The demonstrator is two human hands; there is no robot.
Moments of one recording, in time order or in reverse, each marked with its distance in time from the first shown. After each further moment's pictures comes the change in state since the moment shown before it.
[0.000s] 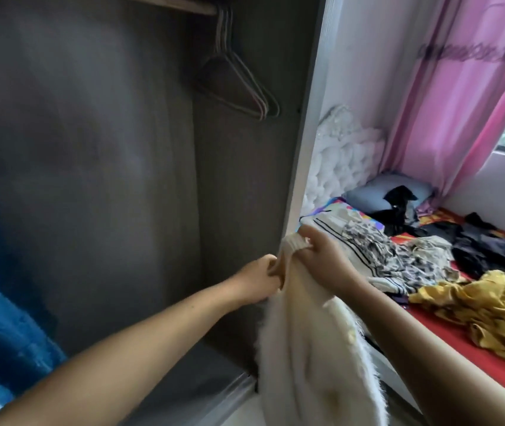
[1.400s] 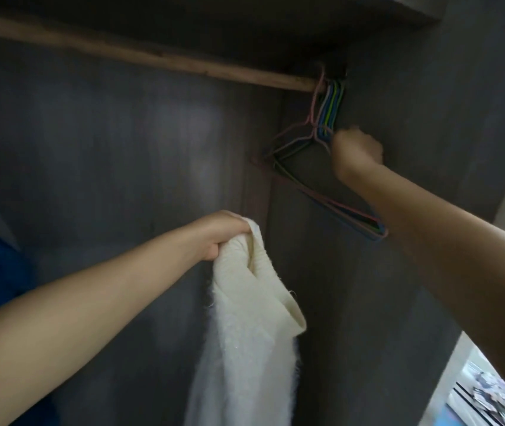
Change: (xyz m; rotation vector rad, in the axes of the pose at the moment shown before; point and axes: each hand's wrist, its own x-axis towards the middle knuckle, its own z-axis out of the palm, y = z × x) left_hand 0.210 -0.040 -0.321 -0.477 0.544 -0.195; right_hand 0.479 -0.149 0.013 -0.801 0.357 -0.275
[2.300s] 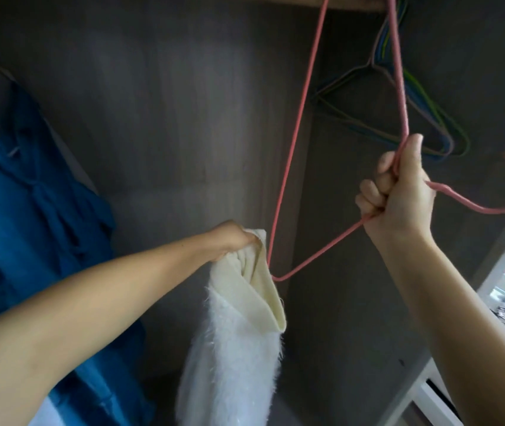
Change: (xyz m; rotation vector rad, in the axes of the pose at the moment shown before) left_hand -0.081 -0.124 -0.071 0.474 0.017 -0.212; right_hand -0.239 -0.081 -0.035 2.155 -0.026 0.493
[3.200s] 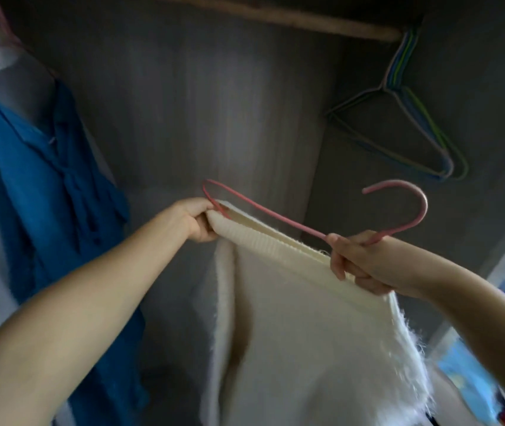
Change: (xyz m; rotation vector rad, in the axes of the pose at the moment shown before) left_hand -0.022 -0.005 -0.071 -0.922 0.064 -0.321; right_hand -0.043 -0.021 -0.013 -1.129 -0.699 0.547
